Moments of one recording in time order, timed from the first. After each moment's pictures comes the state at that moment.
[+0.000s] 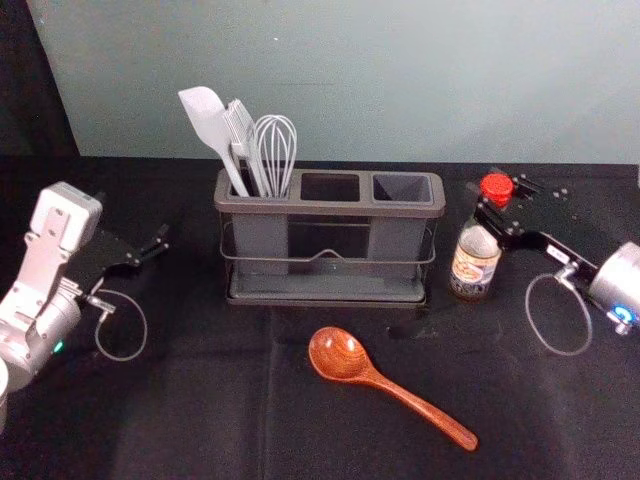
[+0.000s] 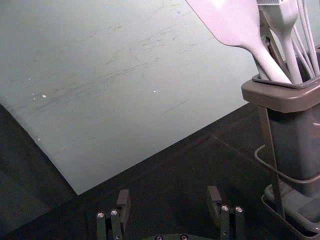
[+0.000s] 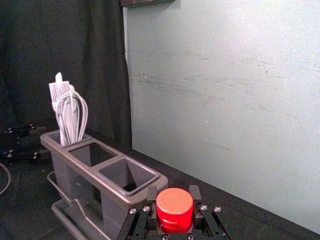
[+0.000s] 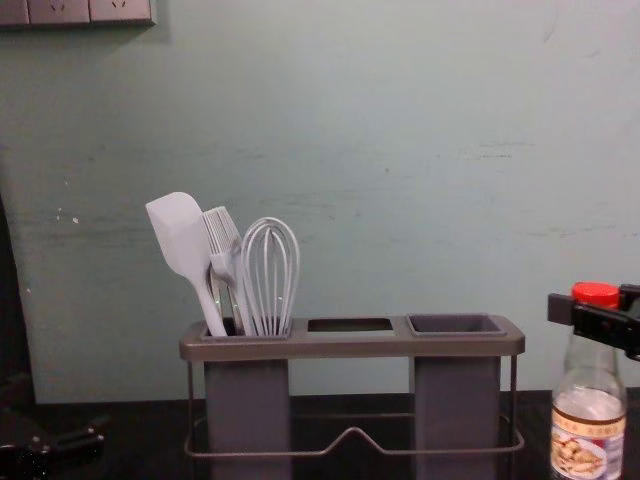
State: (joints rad) left arm -0.20 0.60 0.45 -1.41 -0.25 -0.12 0.03; right arm 0.21 0.54 -0.26 -1.52 0.47 -0.04 0.48
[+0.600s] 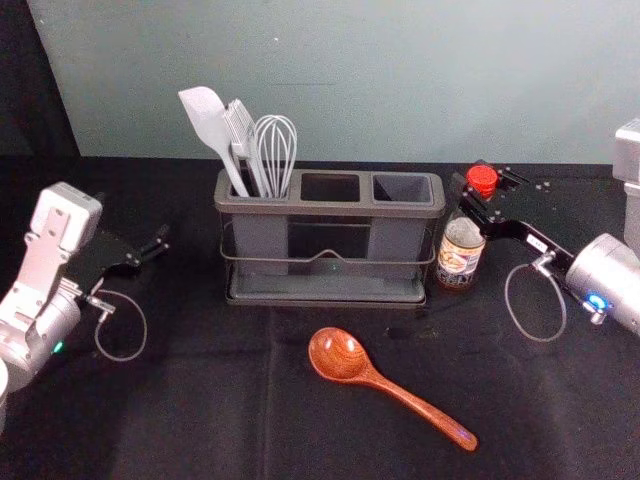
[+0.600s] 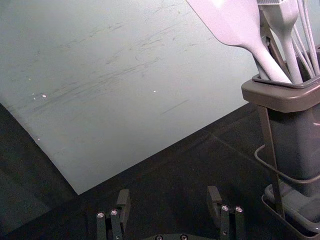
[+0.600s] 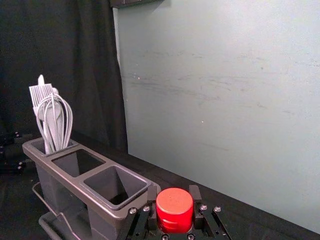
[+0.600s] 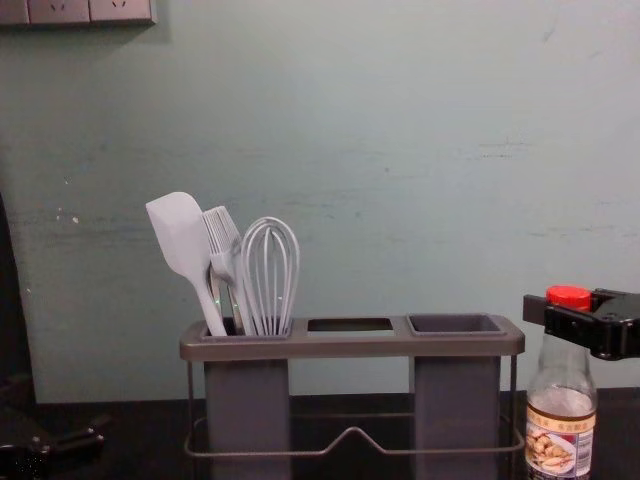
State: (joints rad) left arm -0.20 0.60 0.45 -1.41 -0.25 -0.12 0.03; right arm 0.27 0.47 -0.28 -1.42 0.45 -0.05 0.46
